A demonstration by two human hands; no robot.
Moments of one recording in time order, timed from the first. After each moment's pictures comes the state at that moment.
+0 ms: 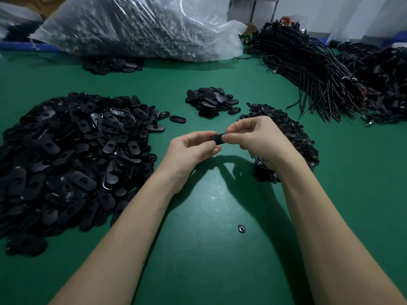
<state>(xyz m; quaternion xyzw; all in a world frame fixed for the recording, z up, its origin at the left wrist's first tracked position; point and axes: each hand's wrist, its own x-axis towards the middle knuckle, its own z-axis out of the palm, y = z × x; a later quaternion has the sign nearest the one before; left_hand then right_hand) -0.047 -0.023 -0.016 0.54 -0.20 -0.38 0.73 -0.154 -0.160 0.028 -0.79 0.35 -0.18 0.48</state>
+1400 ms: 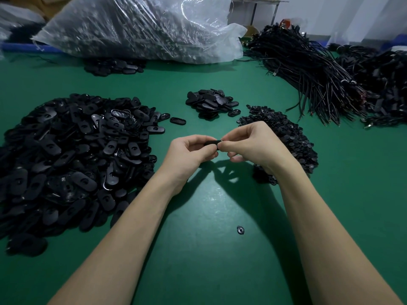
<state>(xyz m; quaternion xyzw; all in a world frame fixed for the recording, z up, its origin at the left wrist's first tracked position) -0.048 -0.020 -0.017 0.61 -0.25 -0.32 0.68 -0.159 -0.151 0.031 -0.78 0.33 -0.14 0.51</state>
